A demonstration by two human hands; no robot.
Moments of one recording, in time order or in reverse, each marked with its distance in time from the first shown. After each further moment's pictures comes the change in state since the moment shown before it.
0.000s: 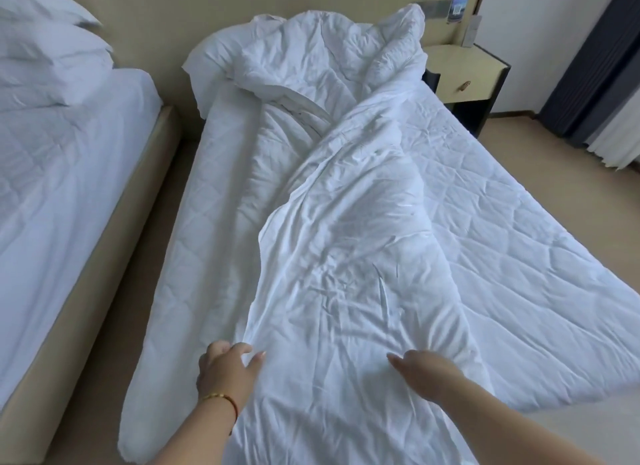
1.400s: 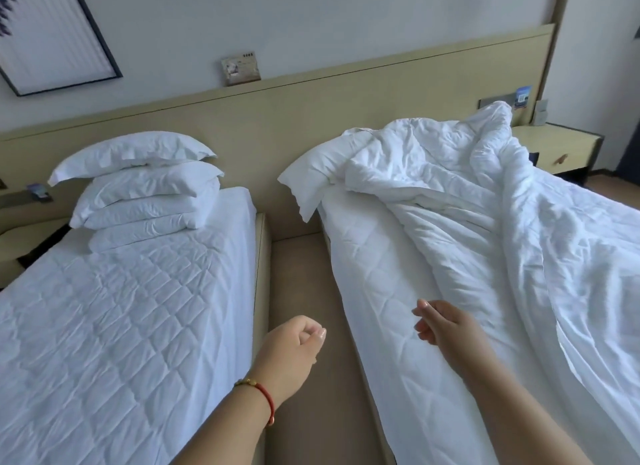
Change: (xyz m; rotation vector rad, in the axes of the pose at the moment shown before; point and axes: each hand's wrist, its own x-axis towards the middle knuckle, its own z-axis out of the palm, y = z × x) left_hand 0.314 -0.199 -0.485 -0.227 -0.064 0.461; right_hand 0.047 -0.638 -0.180 1.150 0.655 -0.190
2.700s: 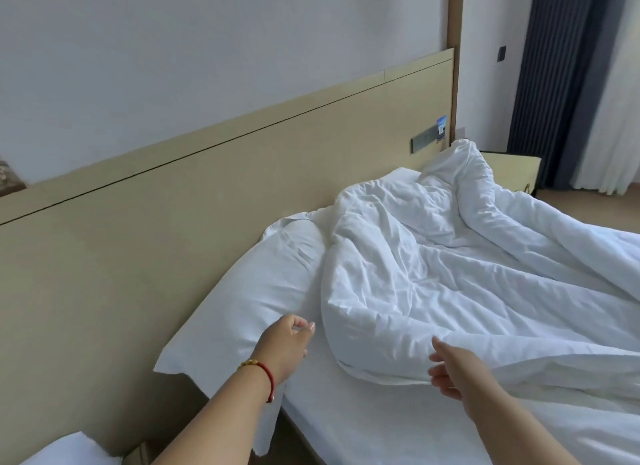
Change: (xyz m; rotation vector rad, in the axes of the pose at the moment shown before) left_hand 1.099 0.104 -0.109 0.095 -0.413 0.266; right_hand 0.898 -0.135 0.226 0.501 0.517 0.557
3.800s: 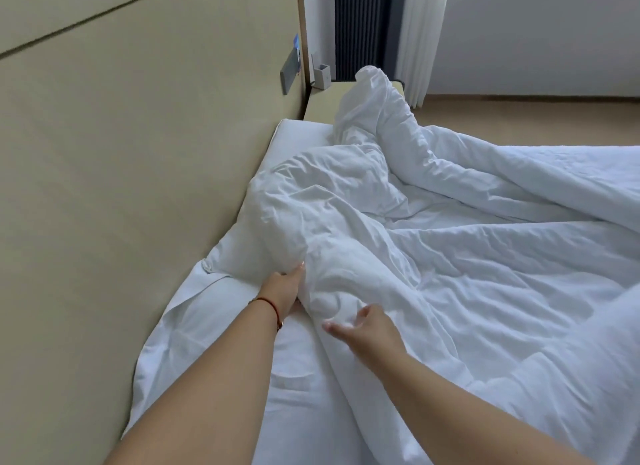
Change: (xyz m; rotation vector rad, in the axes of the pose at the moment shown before) left_hand 0.647 0.008 0.083 -0.317 -0.707 -0.077; right_hand 0.340 -0.163 0.297 -0.278 0.493 0.122
